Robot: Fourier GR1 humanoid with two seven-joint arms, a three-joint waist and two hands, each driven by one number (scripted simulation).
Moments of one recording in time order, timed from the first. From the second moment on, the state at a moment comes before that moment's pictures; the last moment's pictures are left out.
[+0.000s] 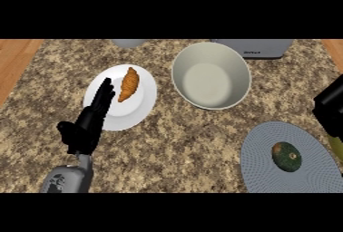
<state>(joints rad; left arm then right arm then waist) -0.16 0.07 -0.09 -1.53 -0.03 0.09 0.08 -0.53 -0.96 0.21 -1.83 -0.57 0.55 -0.37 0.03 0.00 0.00</state>
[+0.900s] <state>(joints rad) -0.17 0.06 -0.09 -1.53 -0.04 0.09 0.08 -0.90 -0.52 0.39 -1.23 0.14 0.30 -0.50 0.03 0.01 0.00</state>
